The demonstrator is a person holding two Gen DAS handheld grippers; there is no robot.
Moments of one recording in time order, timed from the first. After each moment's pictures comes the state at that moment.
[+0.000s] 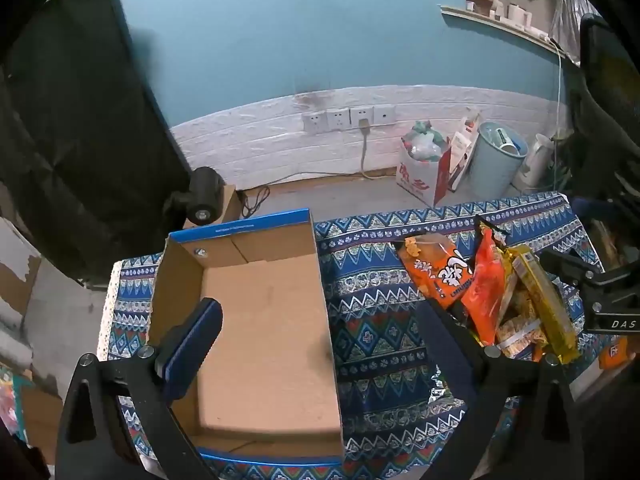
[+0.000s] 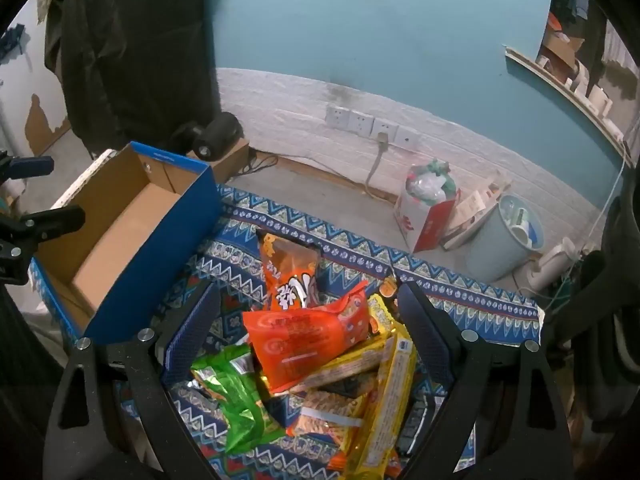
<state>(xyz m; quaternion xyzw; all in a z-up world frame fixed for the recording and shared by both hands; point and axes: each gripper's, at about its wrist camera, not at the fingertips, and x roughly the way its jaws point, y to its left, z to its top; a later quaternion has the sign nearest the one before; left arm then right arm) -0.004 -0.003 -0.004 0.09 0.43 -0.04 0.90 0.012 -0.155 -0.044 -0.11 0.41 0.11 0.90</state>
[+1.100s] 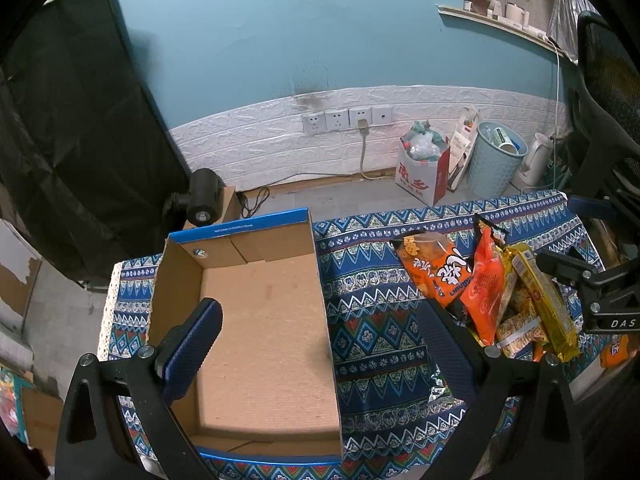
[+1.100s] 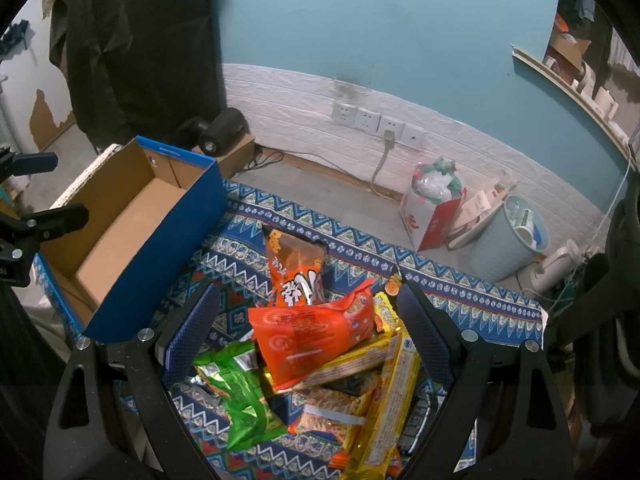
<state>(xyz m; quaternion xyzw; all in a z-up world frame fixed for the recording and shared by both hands) 0.000 0.000 -0.003 0.09 0.44 -0.04 0.89 0.010 -0.151 -0.051 -0.11 0.42 0.11 0.90</state>
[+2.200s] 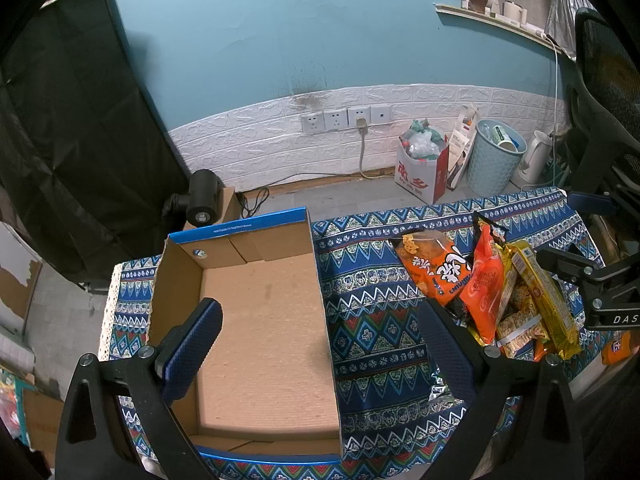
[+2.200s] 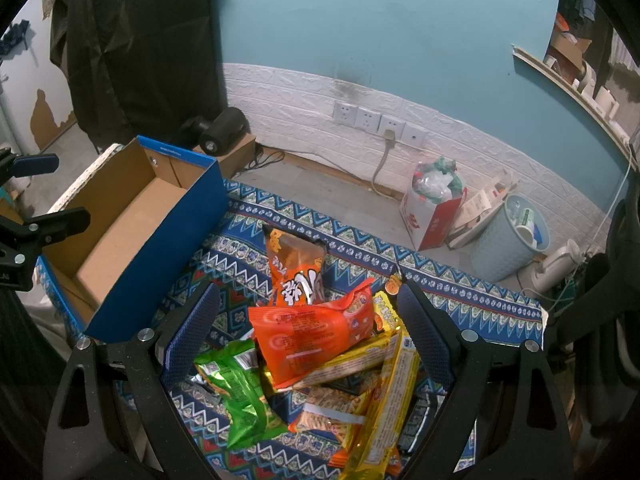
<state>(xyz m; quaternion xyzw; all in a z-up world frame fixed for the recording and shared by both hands) -0.001 -0.001 -0.003 0.09 0.44 -0.05 0.89 0.011 -0.151 -0.050 -0.12 0.42 0.11 0.89</state>
